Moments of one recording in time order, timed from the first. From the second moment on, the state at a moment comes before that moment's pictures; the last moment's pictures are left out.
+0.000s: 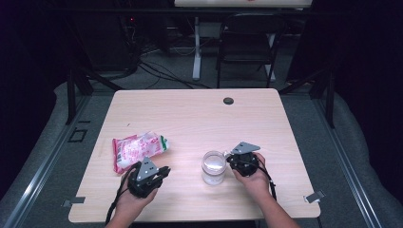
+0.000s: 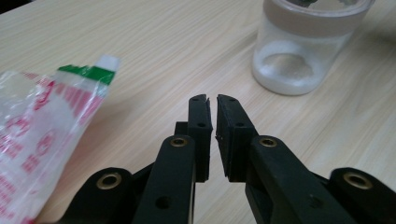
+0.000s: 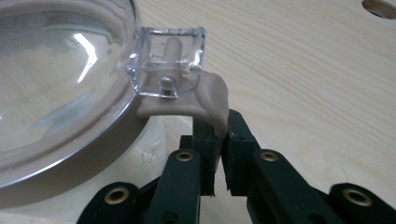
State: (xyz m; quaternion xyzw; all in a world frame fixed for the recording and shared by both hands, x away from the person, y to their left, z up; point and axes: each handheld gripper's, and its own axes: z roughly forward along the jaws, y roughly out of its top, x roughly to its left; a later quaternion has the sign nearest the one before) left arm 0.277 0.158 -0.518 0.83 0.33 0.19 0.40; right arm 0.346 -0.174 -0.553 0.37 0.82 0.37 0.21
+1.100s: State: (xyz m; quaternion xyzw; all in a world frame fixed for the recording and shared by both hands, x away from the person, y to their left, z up) left arm 0.292 0.110 -0.522 0.85 0.28 0.14 0.43; right arm 0.292 -0.171 -0.550 0.37 0.83 0.38 0.20
